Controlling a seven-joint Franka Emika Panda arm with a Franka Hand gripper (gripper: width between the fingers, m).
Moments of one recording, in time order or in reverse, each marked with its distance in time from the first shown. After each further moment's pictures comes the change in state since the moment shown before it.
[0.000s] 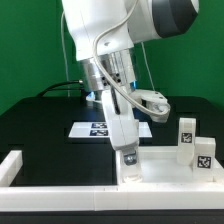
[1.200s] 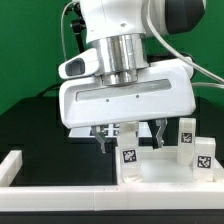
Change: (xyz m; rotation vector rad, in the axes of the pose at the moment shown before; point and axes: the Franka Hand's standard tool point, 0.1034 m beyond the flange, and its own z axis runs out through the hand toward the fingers) arm -0.007 -0.017 -0.018 0.009 0.130 -1.347
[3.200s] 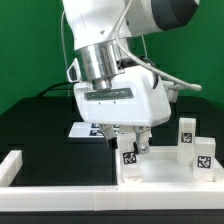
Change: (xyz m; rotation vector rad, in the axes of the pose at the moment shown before) arm -0.012 0.011 0.003 0.047 -0.069 0.702
